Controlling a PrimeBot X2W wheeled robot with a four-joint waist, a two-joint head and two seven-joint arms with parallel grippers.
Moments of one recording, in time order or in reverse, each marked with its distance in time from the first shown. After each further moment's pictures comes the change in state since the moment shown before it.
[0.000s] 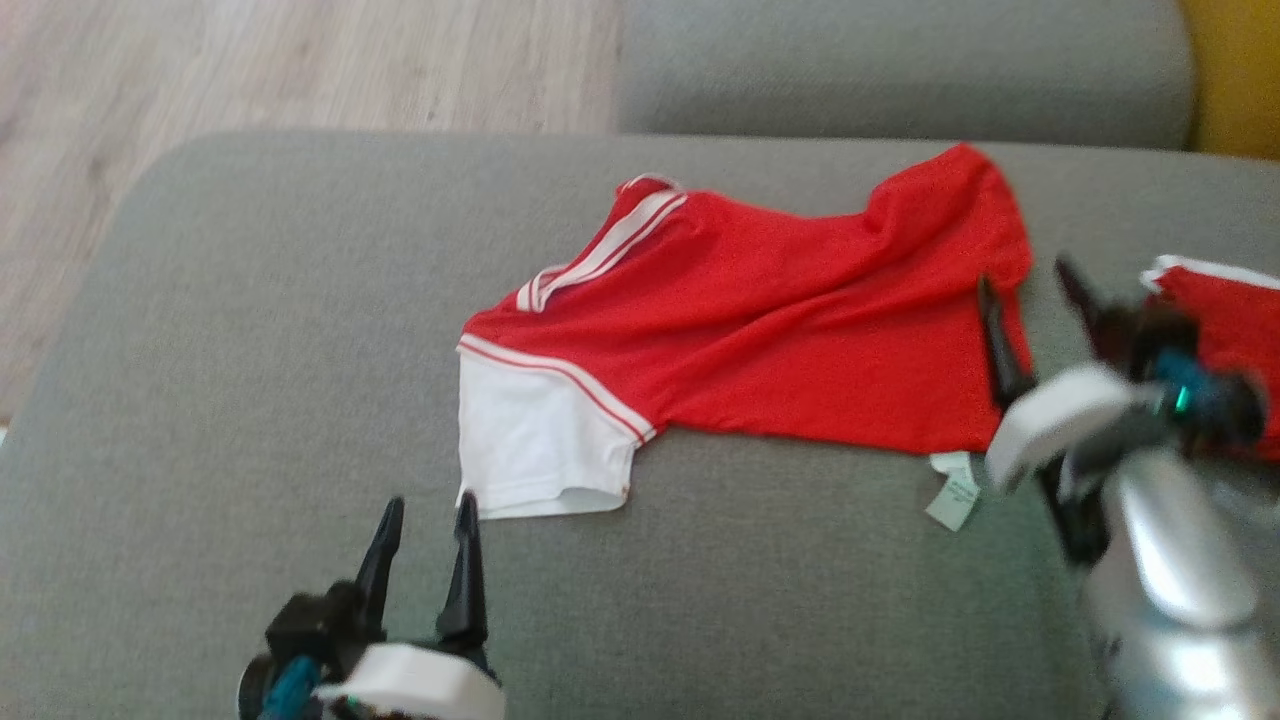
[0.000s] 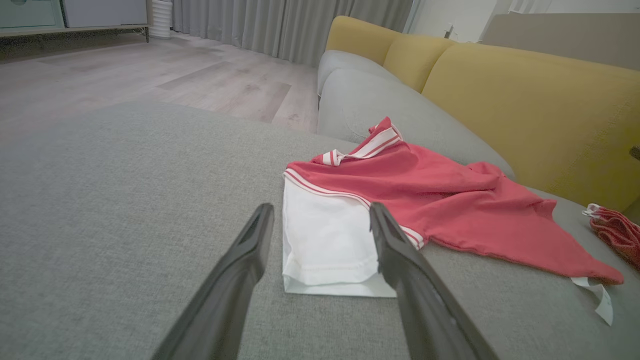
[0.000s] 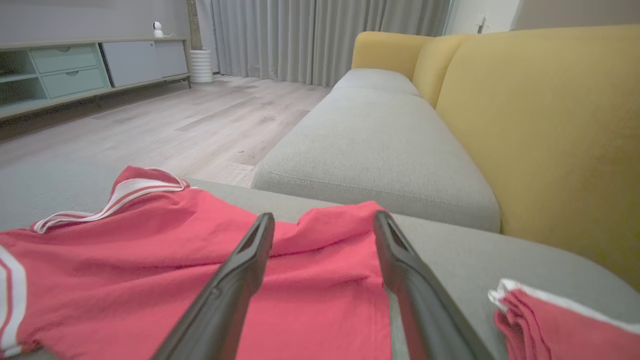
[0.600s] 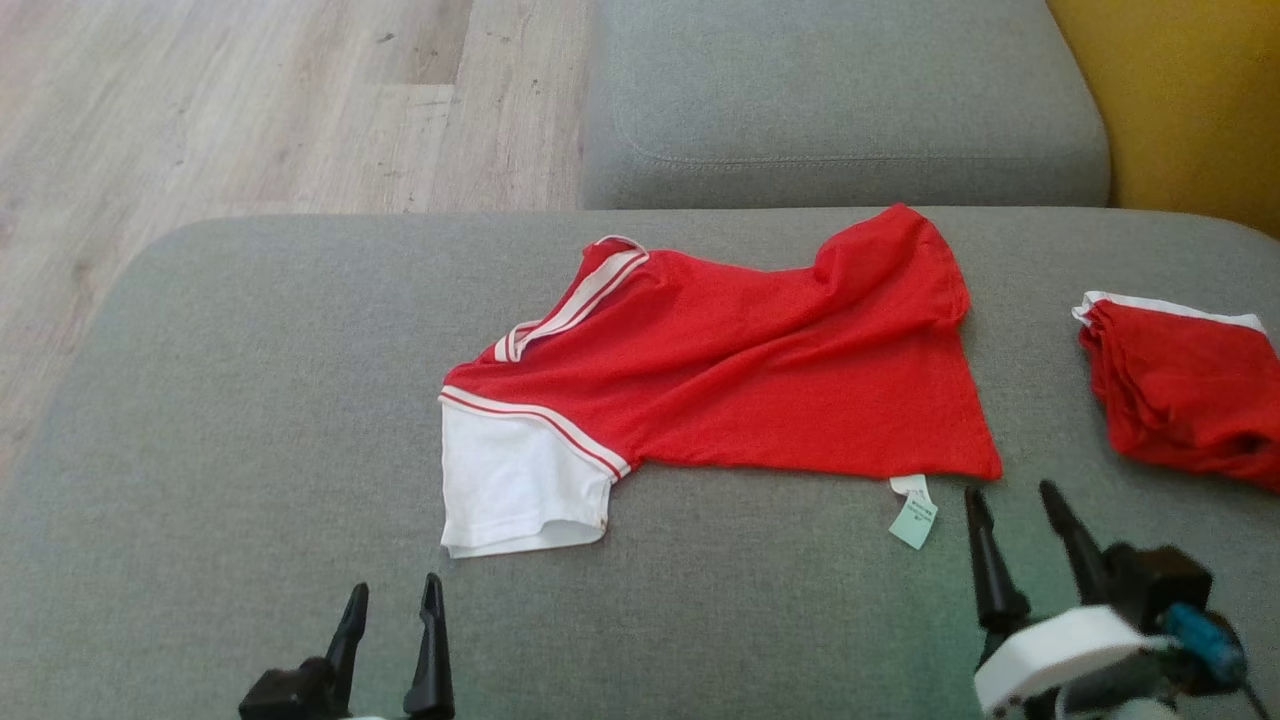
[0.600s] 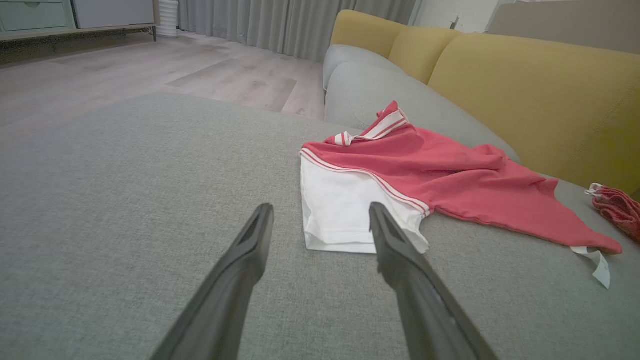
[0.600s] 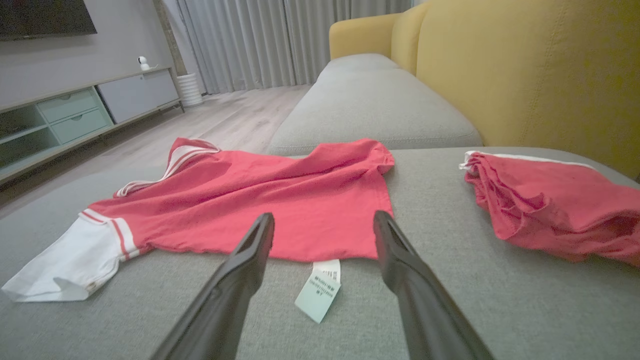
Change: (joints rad) left arm 0.138 0.047 0.021 -0.006 -0.020 0.028 0.000; right arm 0.529 0.113 -0.059 -0.405 0.097 0.000 0.020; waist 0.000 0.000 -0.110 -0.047
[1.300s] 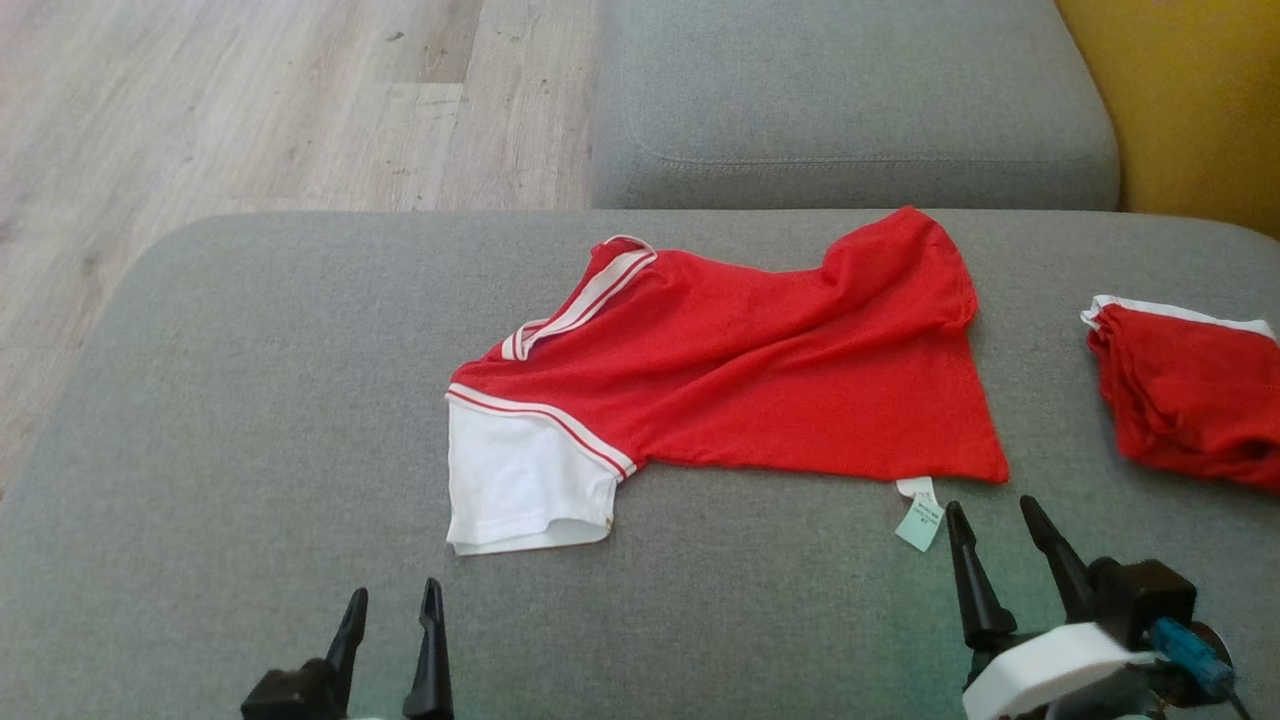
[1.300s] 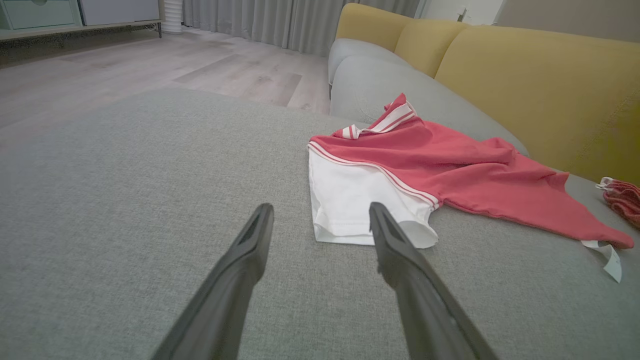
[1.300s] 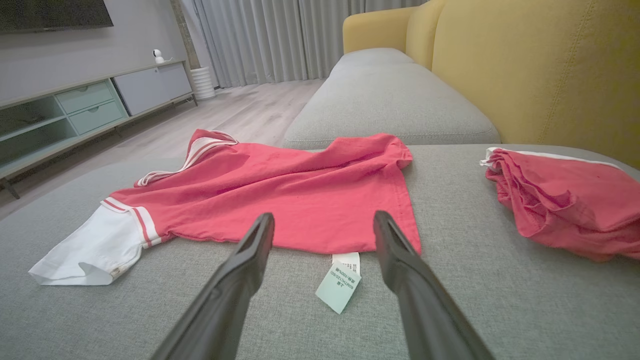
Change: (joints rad) left arm 0.001 0.008 -0.007 0.006 0.000 0.013 0.012; right arm 0.054 0.002 0.038 -0.050 0.001 0.000 0.018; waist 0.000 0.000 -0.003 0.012
